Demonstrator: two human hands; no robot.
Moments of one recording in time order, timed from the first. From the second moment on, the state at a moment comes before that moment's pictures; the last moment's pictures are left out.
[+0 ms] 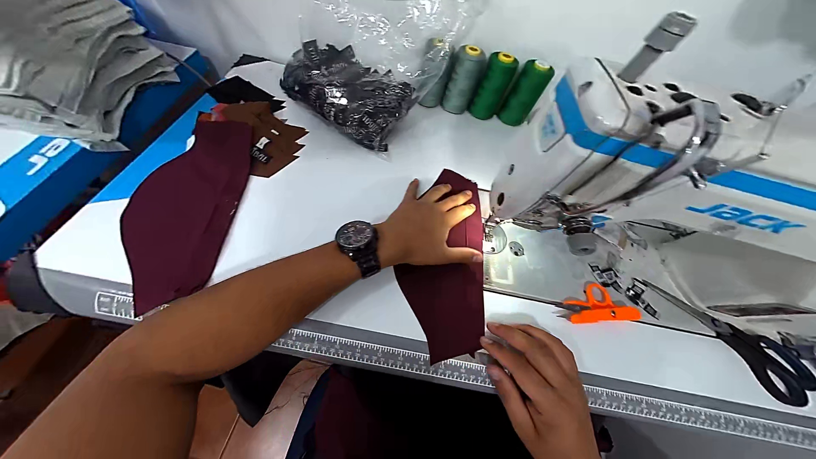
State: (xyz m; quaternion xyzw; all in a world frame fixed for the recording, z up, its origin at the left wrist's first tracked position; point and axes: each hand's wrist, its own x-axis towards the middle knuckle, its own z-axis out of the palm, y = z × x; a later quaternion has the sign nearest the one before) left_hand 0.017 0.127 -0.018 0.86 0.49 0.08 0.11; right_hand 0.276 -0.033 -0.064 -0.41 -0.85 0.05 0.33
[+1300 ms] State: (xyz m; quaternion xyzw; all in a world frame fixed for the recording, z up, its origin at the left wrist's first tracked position) left_hand 0.005 0.136 -0.023 0.88 0.46 0.09 0.09; right_hand 0.284 0.007 -0.020 -0.37 -0.82 0.27 0.34
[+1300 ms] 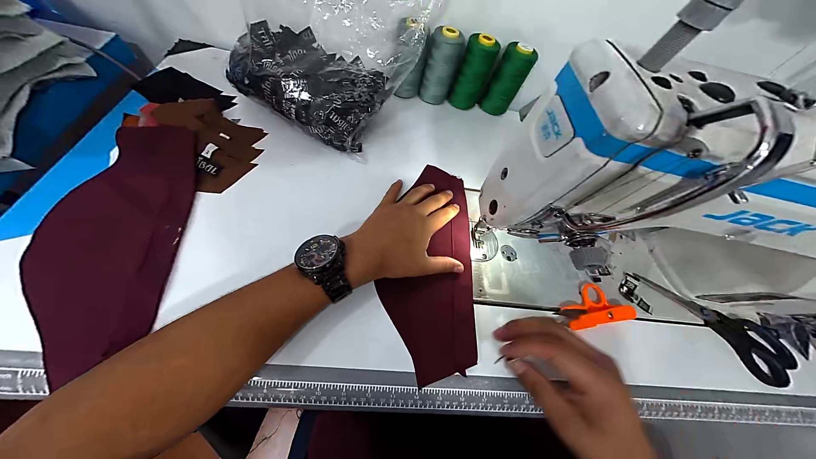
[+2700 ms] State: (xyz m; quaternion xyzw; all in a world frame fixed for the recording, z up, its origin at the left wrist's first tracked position) left_hand -0.019 0.060 0.015 0.78 0.49 0.26 0.28; right_hand 0.201 -0.022 -0.041 -0.49 -0.81 0.14 0.29
